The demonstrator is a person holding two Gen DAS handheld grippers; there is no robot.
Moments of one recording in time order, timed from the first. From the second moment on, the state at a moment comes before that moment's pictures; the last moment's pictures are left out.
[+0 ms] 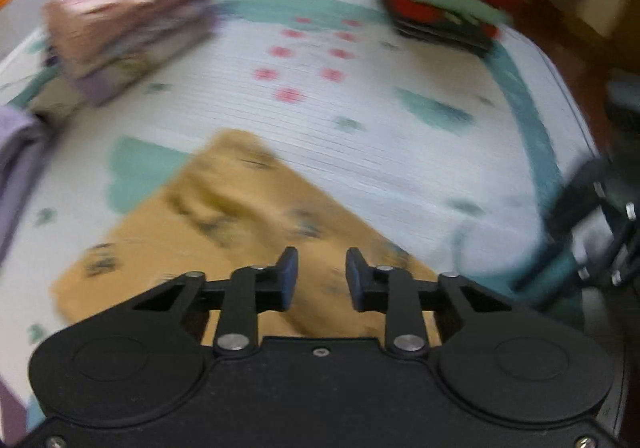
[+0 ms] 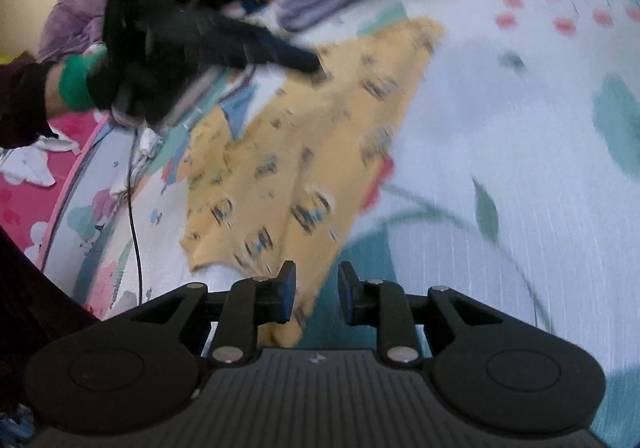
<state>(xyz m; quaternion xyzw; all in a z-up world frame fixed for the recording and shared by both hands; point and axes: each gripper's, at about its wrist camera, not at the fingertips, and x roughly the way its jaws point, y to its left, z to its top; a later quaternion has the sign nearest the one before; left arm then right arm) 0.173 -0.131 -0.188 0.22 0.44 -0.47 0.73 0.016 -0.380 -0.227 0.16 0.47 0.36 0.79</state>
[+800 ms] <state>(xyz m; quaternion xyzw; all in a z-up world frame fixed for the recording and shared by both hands) 0.086 0.027 -0.157 0.17 0.52 -0.32 0.77 0.054 -0.302 -0.222 -0.07 0.40 0.41 0.82</state>
